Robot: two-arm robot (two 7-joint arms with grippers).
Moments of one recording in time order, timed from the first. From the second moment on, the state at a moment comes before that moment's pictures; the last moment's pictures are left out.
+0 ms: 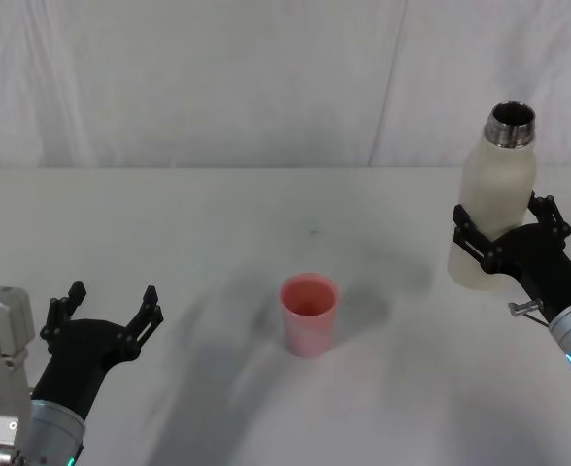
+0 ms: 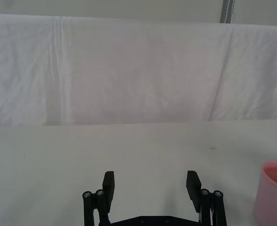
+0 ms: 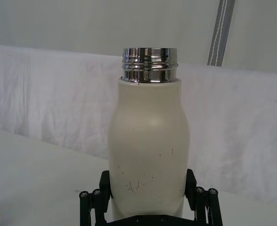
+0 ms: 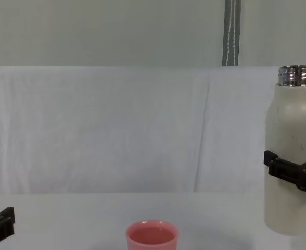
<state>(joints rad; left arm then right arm) 0.27 0.24 0.04 -1.85 -0.25 -0.02 -0.02 0.10 0.19 -0.15 -1.55 0.12 -0.15 0.22</state>
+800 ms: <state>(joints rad) 0.27 0.24 0.04 -1.85 -0.25 -0.02 -0.02 0.11 0.18 -0.14 -1.50 0.13 -0.14 0.21</state>
